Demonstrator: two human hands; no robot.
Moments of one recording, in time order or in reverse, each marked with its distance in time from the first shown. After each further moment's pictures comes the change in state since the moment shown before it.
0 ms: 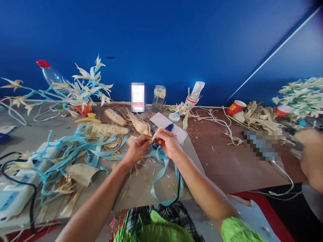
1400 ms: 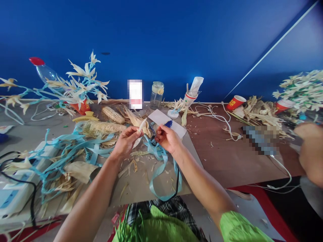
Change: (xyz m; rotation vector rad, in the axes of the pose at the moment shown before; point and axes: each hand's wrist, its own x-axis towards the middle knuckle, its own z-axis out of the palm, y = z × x) left_hand 0.005 0.009 -0.022 -0.351 0.149 -0.073; right_hand 0.009 -0.003 -0.011 0.126 0.053 0.119
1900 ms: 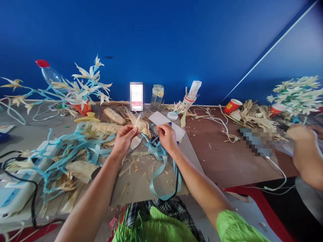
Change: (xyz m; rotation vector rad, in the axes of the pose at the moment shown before) left_hand 0.009 0.000 -0.008 -0.059 0.098 0.101; right_hand 0.010 0.007 -0.016 -1.282 0.203 -0.856
